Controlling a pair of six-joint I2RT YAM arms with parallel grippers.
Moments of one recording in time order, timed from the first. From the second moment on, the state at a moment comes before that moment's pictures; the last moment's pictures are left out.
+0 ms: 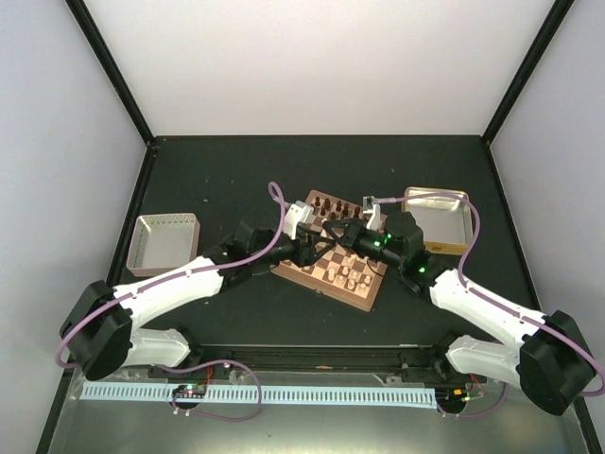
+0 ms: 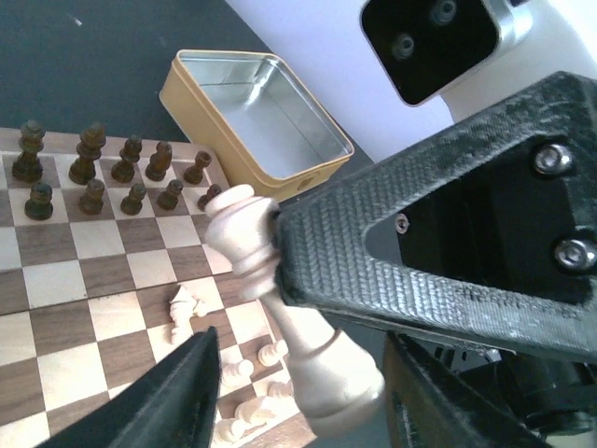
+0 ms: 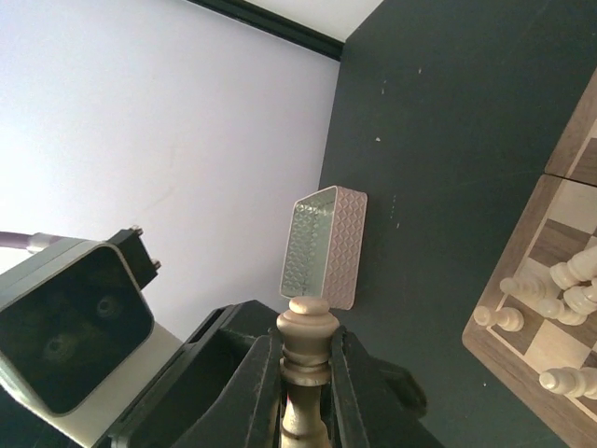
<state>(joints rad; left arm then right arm) -0.78 1.26 0.73 0.19 0.37 -0.51 0.68 1.11 0.61 0.28 -0.32 1.14</state>
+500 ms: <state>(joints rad) -0.77 1.27 0.78 0.14 0.40 -0.37 0.67 1.08 0.63 0.21 -0.34 1.03</state>
